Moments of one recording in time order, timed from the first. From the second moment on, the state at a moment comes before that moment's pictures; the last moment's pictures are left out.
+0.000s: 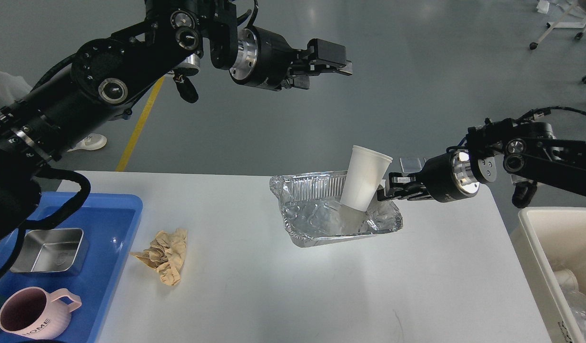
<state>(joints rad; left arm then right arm) -1.46 0.15 -0.46 -0.86 0.88 -0.66 0.22 1.33 -0.69 -0.15 1.36 -0.70 0.54 -0.04</state>
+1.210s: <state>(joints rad) -0.71 0.79 -0.65 -1.32 0.84 -0.31 0.16 1.32 -0.70 -0.14 1.36 -0.70 0.53 -0.04</state>
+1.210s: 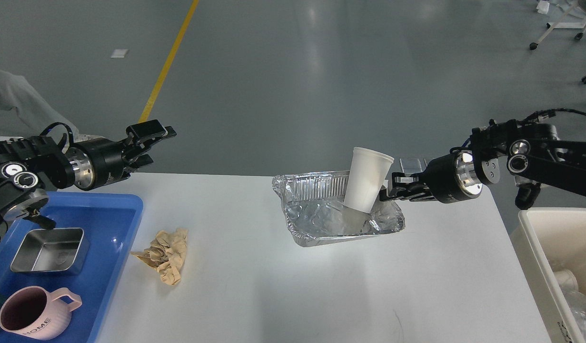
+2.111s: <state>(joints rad) -0.41 1.47 -0.60 -1.53 0.76 -0.40 0.13 1.29 -0.70 -0.14 1.36 -0.70 0.54 -0.04</state>
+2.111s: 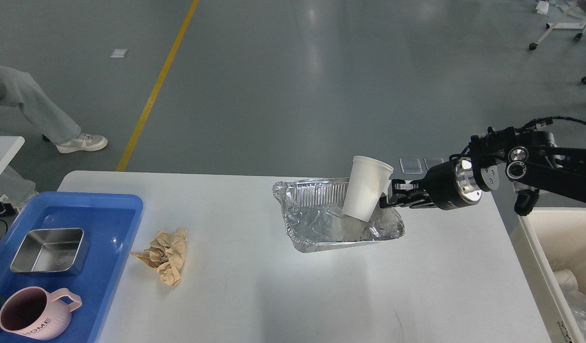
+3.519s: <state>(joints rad) -0.42 1.32 -0.59 -1.34 0.78 -0.59 -0.22 1.28 -0.70 -0.14 1.36 -0.70 0.54 -0.04</state>
